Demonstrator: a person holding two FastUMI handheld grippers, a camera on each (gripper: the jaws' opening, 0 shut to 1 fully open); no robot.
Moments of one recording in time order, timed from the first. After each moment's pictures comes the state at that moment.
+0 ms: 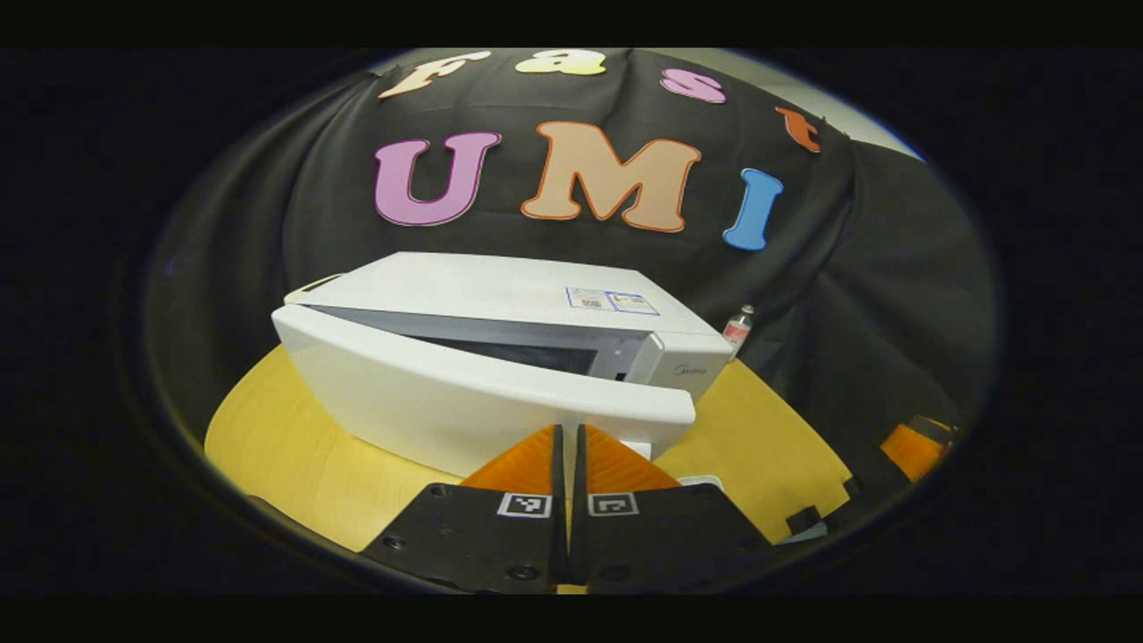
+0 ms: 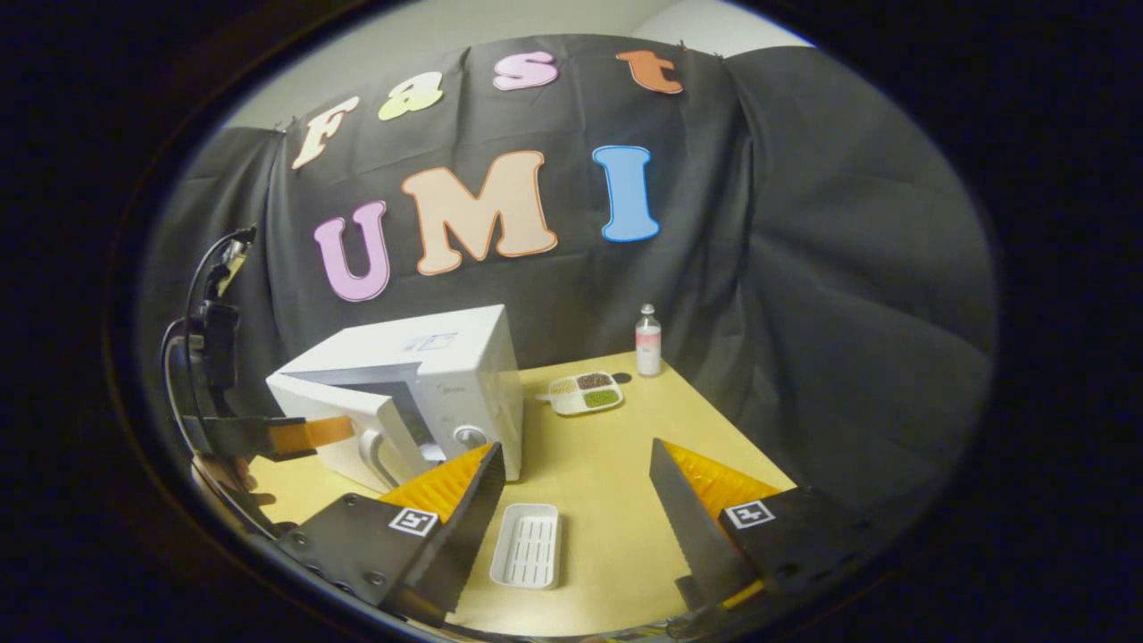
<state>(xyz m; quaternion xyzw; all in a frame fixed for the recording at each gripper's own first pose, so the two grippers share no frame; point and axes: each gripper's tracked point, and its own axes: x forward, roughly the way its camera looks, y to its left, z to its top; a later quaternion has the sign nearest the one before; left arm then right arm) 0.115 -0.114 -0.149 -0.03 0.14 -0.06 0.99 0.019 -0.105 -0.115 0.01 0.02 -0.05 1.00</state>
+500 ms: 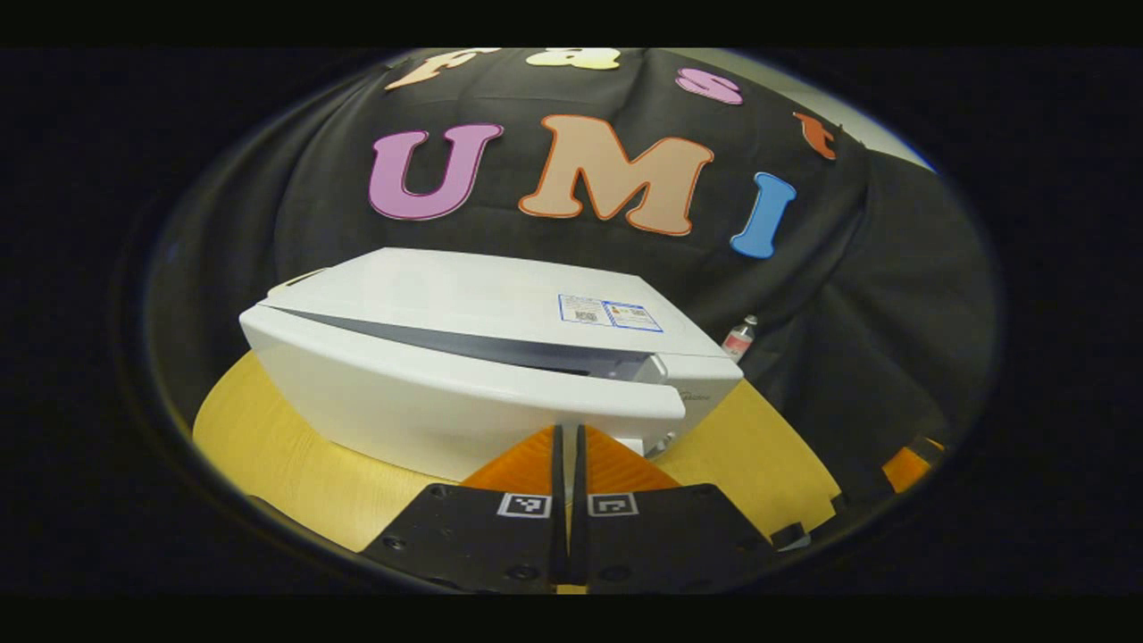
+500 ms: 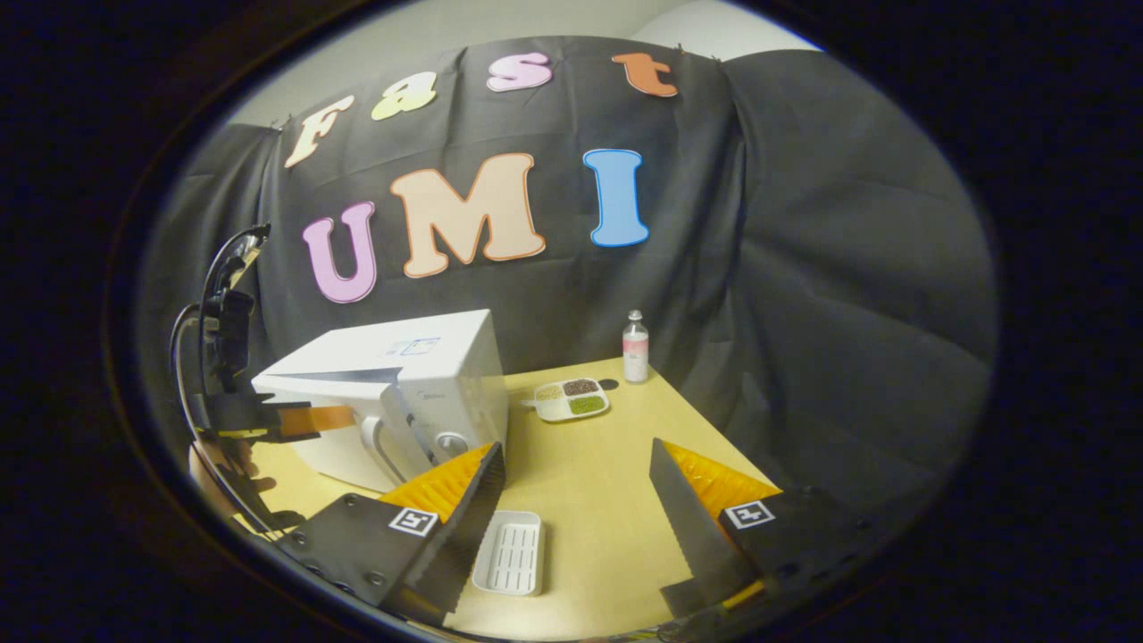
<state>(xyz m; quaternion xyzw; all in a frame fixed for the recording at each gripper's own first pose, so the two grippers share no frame) 0.145 -0.123 -0.138 -0.04 0.13 -0.06 0.99 0.027 -0.124 -0.110 0.00 0.02 -0.07 1.00</state>
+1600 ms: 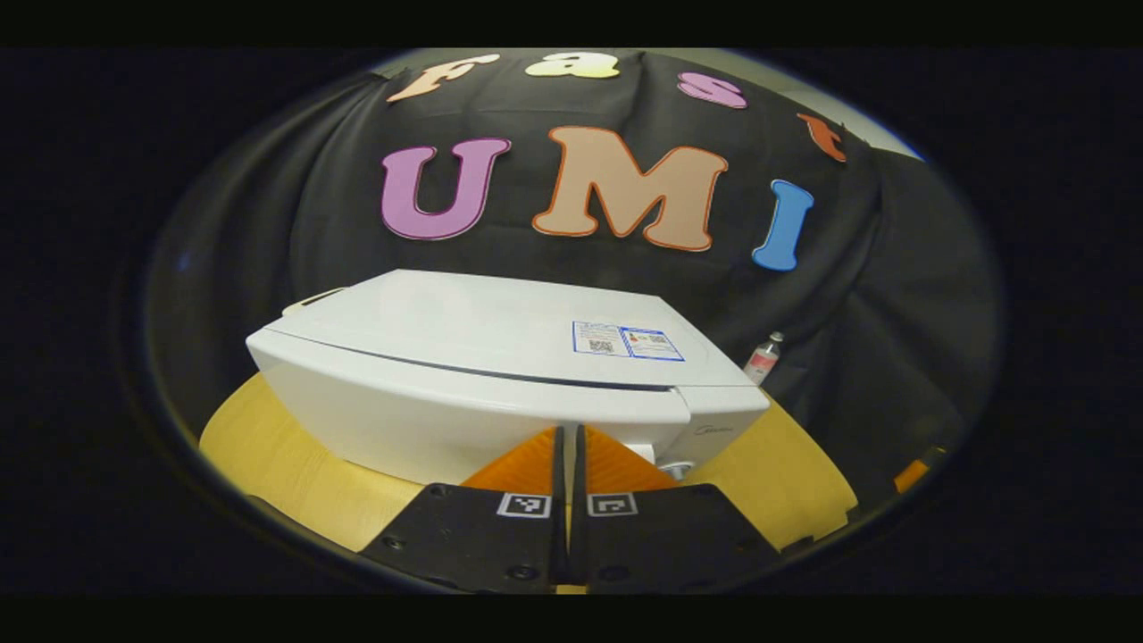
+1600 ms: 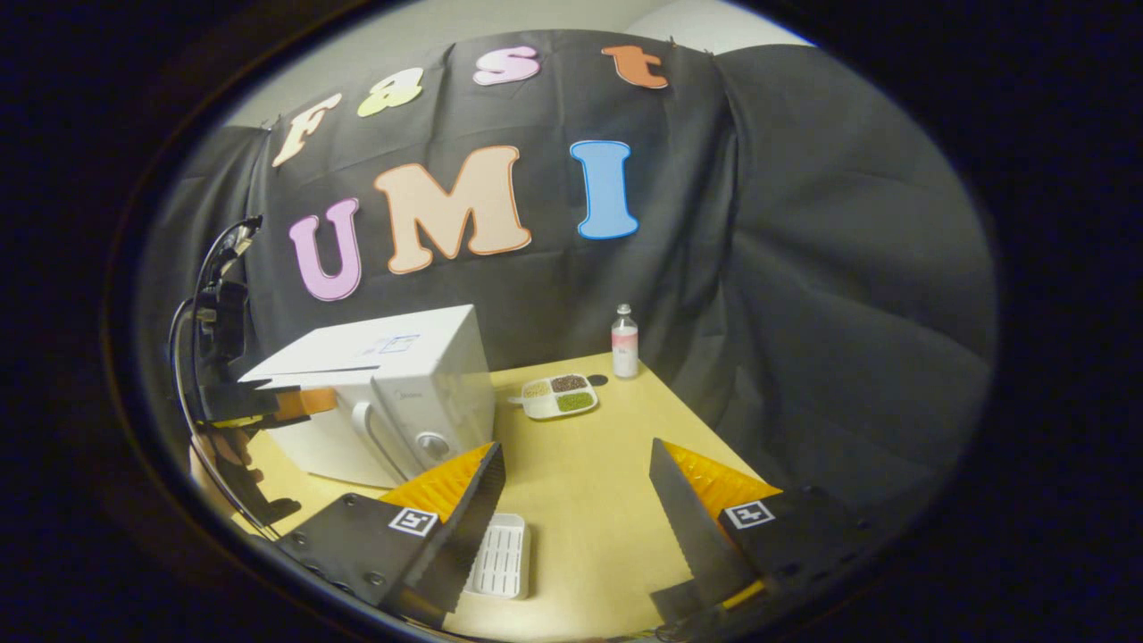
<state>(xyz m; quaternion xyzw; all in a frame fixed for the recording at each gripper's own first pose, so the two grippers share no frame) 0.165 -0.115 -0.123 -0.03 0.09 -0.02 0.99 0.041 -0.138 -0.117 0.01 0.03 -0.08 1.00</state>
